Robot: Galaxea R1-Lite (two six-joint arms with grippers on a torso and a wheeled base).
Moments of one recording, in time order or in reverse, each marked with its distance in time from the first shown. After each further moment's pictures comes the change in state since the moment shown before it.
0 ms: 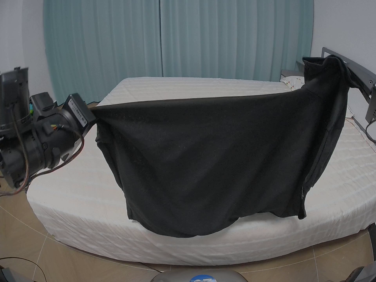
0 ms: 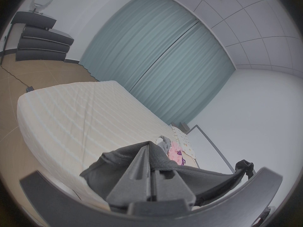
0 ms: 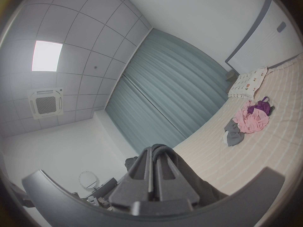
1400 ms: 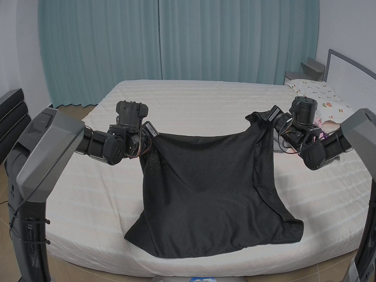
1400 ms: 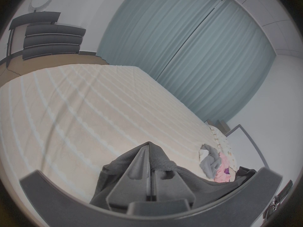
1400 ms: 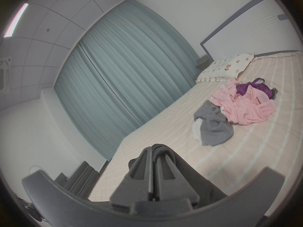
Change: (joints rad) left arm 0.201 0.972 -0.656 -0.047 -0.038 -0.005; right arm -0.116 1.040 -0.519 -0.123 -0.110 -0.056
